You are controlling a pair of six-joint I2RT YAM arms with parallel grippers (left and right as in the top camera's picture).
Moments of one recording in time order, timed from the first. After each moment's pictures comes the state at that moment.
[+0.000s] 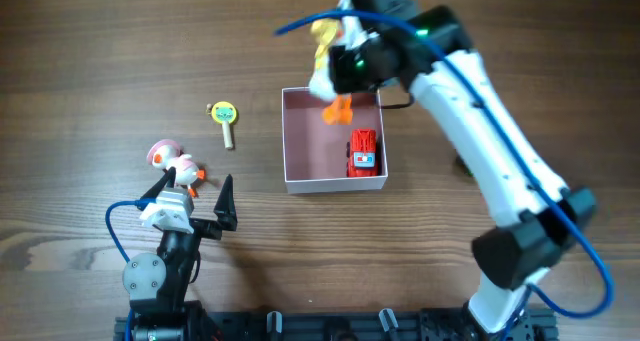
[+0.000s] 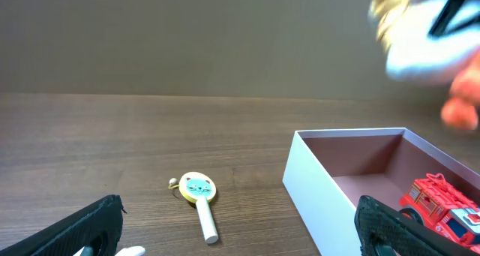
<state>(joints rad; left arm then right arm) 0.06 0.01 0.01 -0.05 0.25 -0.10 0.51 1.93 1.99 -1.18 -0.14 0.28</state>
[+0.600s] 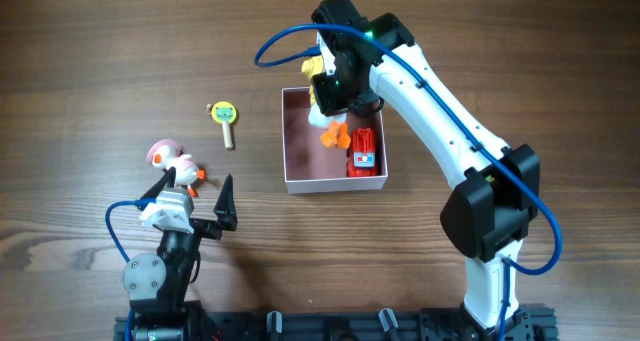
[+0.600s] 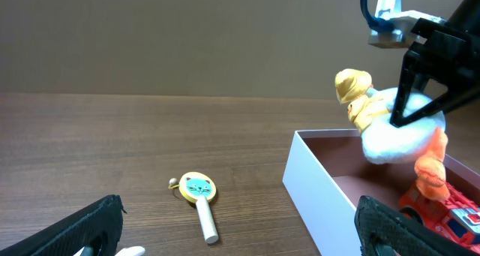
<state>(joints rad) 0.06 0.01 0.01 -0.05 0.25 -0.10 0.54 2.10 1.99 -1.24 -0.13 0.23</state>
